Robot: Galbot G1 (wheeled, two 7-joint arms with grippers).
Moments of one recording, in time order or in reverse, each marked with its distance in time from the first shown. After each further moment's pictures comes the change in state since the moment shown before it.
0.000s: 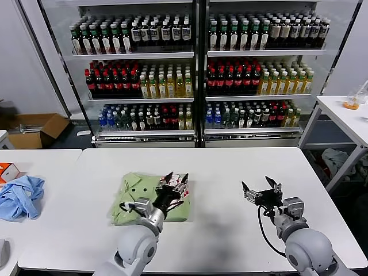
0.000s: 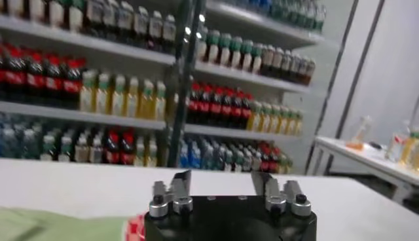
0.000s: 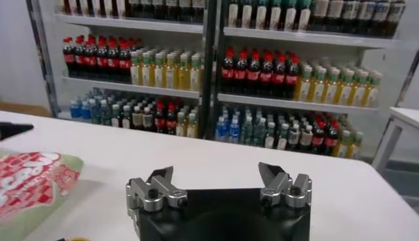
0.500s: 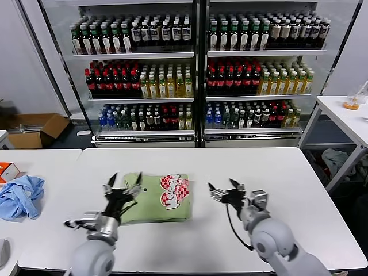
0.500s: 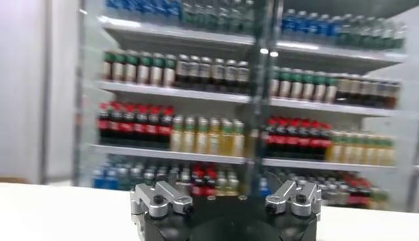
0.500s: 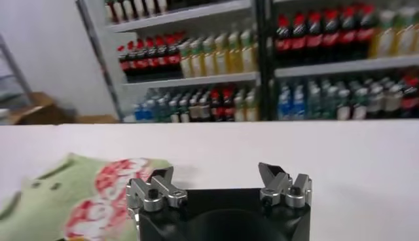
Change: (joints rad) left arm 0.235 0.107 -0.307 -0.130 0.035 -0.111 -0.031; right arm 0.240 0.138 -0.277 -0.134 0.157 -0.029 0.036
